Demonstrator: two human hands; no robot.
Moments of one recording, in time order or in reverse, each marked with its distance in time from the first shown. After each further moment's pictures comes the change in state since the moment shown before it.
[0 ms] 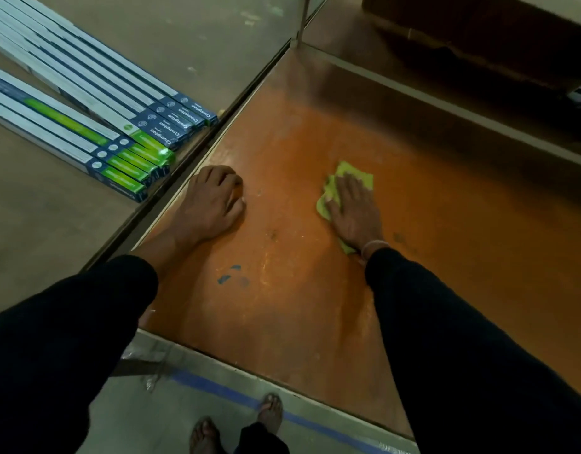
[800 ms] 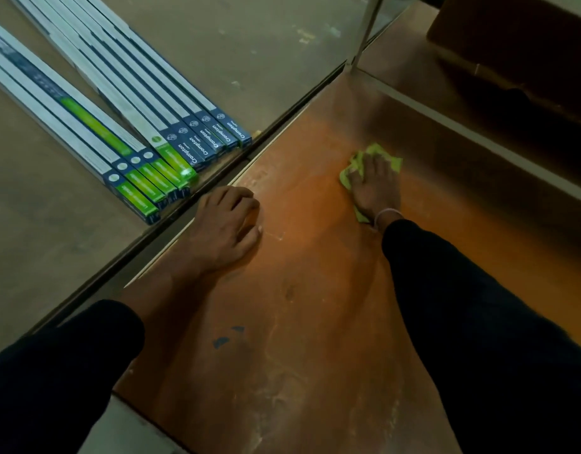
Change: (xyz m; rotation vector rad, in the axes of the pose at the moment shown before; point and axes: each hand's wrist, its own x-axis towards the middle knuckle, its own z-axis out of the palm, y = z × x) left_hand 0.021 -0.015 0.005 0.041 0.079 -0.100; right_hand 0.202 -0.018 0.009 -0.013 -0.004 0.010
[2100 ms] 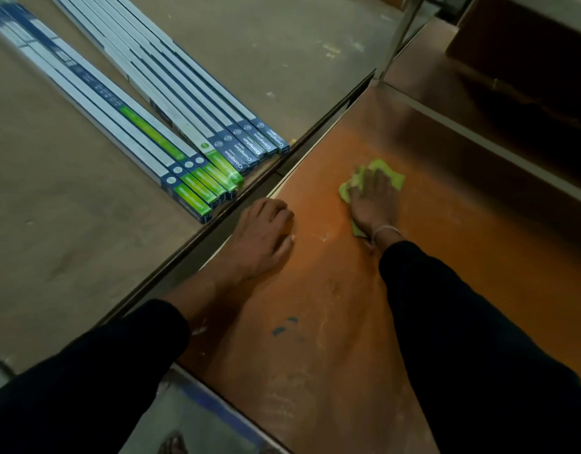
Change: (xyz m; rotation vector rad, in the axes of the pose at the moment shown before) left_hand -0.032 -0.013 -0.017 -0.088 -0.029 0.038; right_hand -0.053 -0.090 0.009 0.029 -0.023 0.048
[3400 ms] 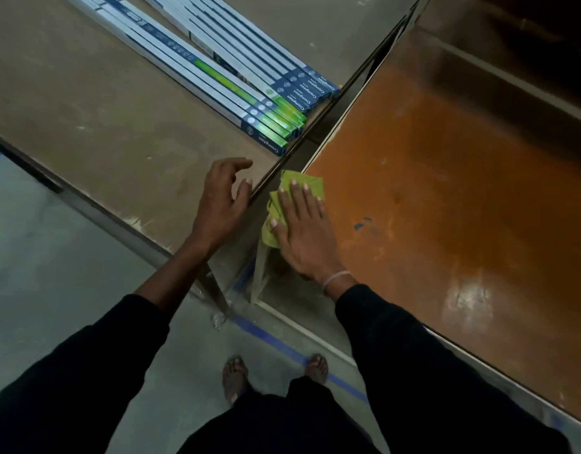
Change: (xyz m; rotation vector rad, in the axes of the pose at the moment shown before) left_hand -0.209 -0.064 -0.114 -0.531 0.353 -0.302; right_hand -0.330 -0.205 0.036 0.026 -0.037 -0.450
